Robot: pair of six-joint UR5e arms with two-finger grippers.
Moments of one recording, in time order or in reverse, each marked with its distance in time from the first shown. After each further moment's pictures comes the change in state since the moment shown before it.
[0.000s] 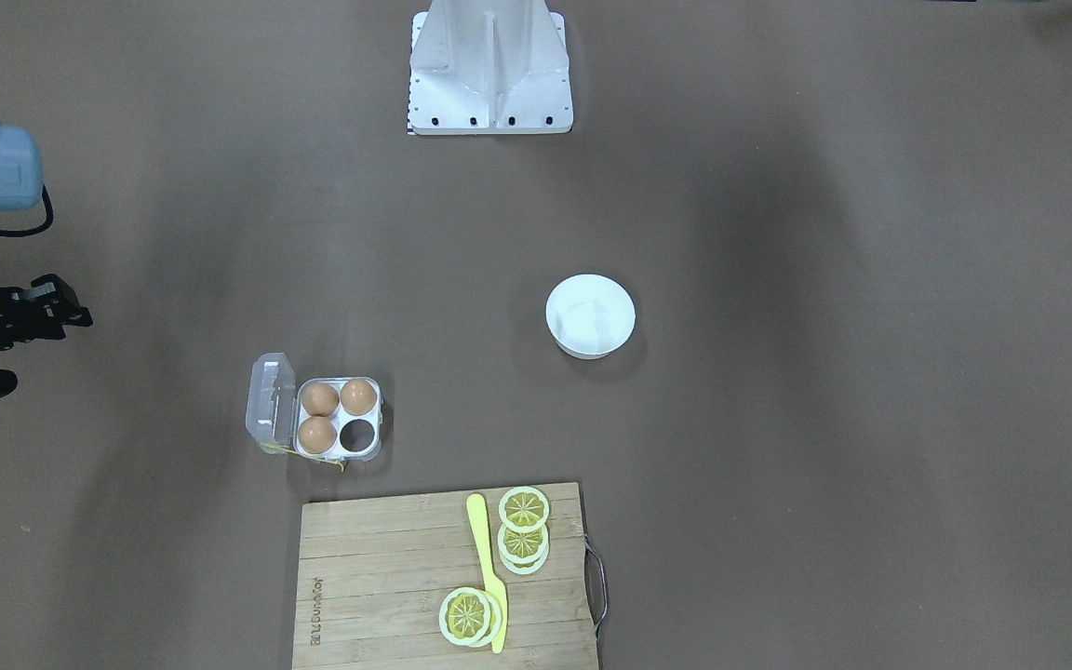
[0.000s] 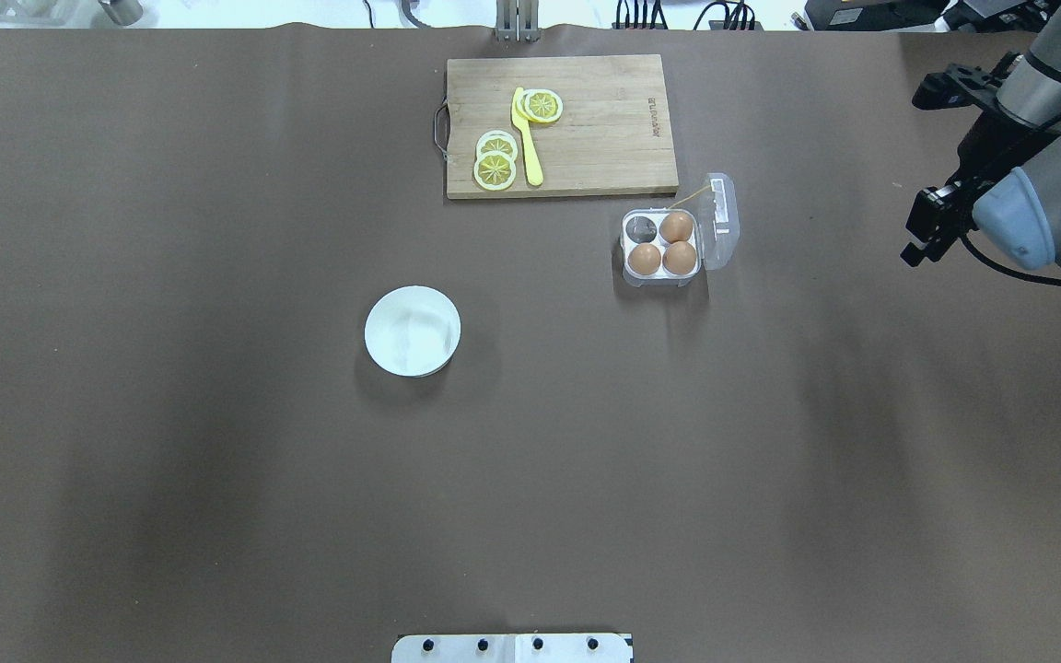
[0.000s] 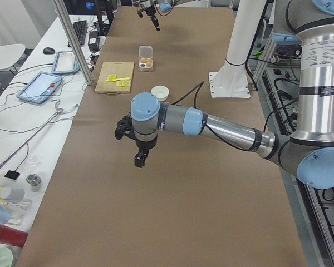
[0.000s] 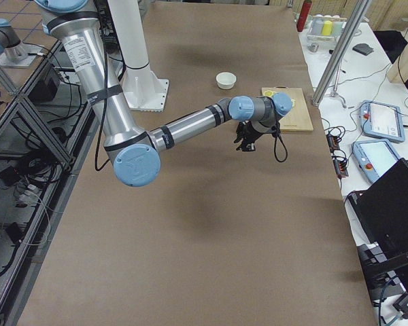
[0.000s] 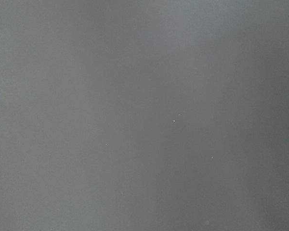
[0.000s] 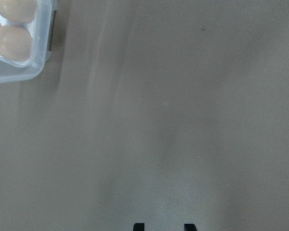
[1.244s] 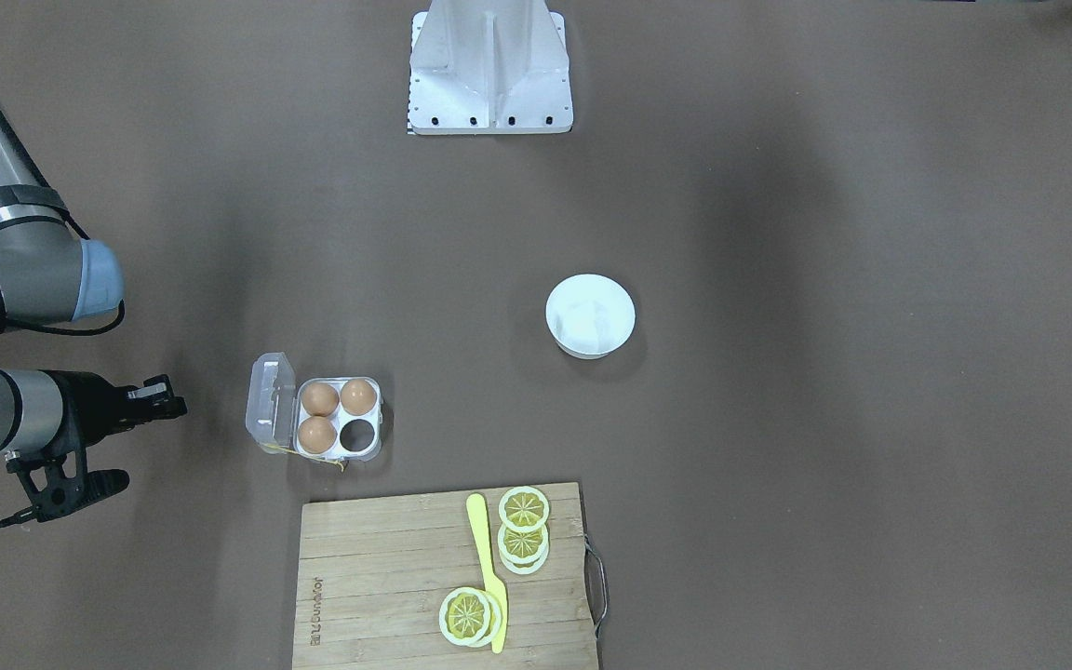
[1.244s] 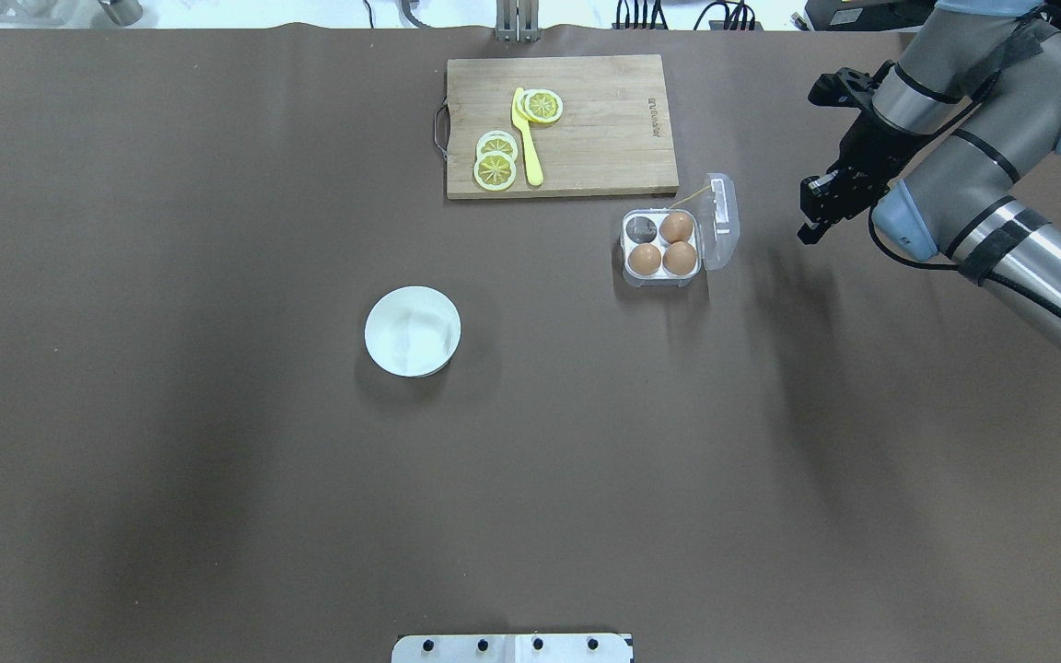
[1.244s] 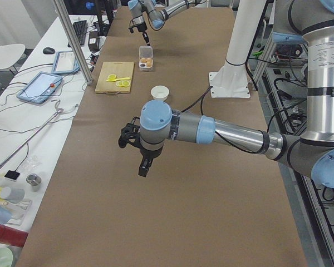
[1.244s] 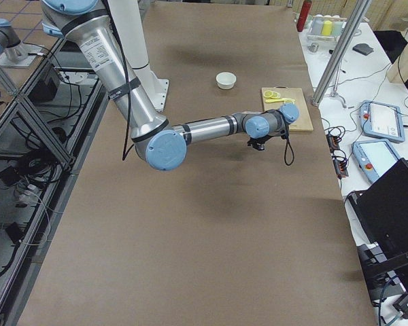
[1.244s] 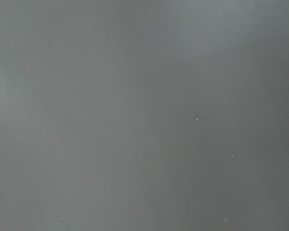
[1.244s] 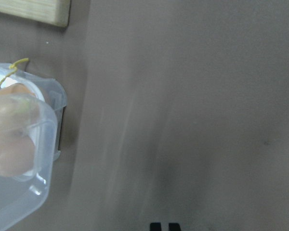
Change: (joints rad) left arm -0.085 0.038 0.001 -0.042 -0.002 0.001; right arm -0.099 0.149 -0.382 0.525 0.062 0.328
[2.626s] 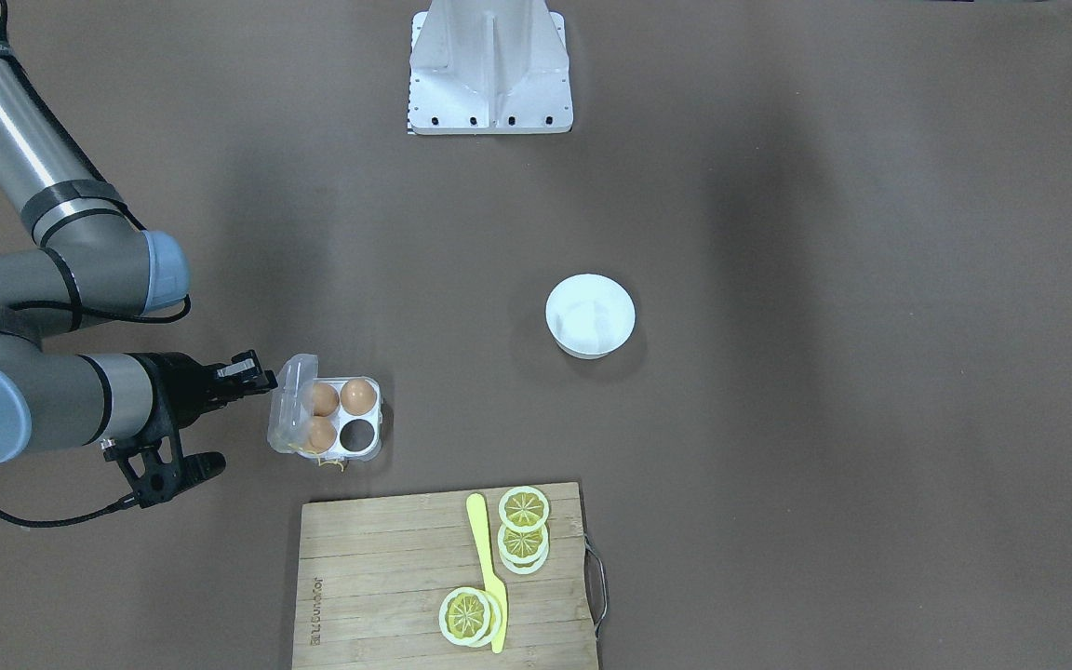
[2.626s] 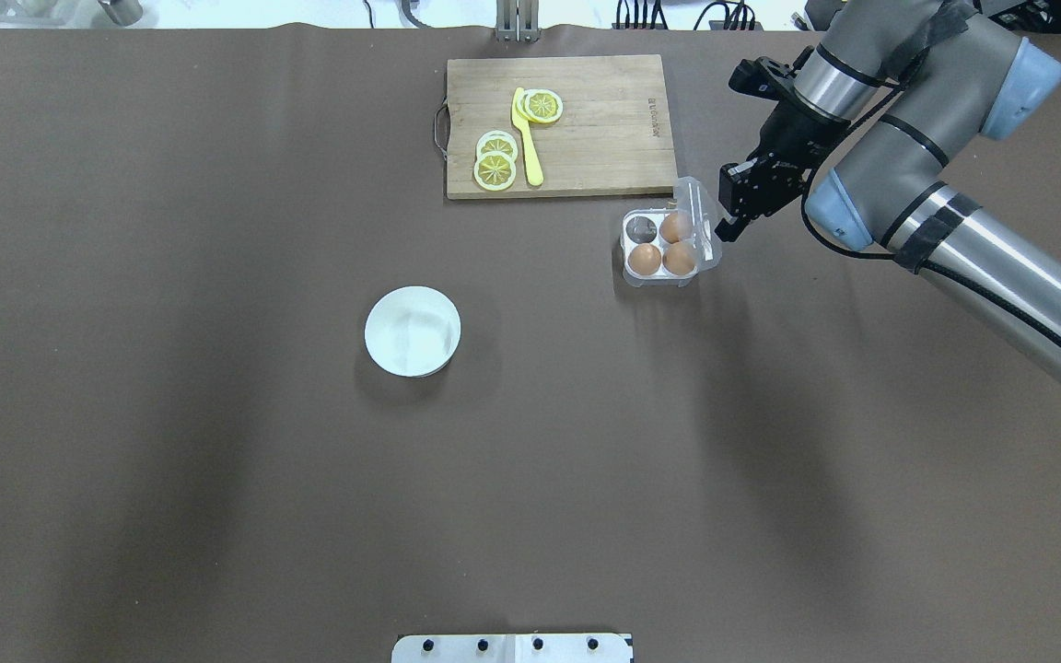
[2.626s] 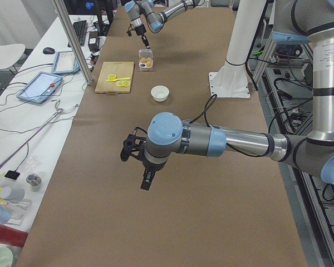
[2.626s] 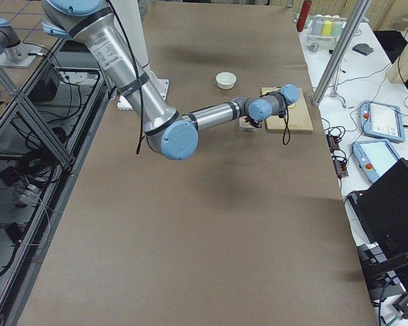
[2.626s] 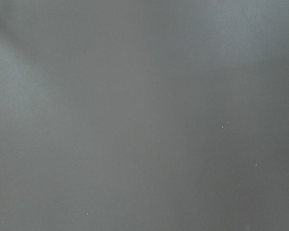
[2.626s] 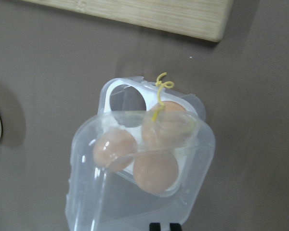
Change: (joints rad) left arm -0.077 0.046 0.045 -0.095 0.000 0.000; right arm -0.048 0.110 -0.003 0.007 0.118 0.103
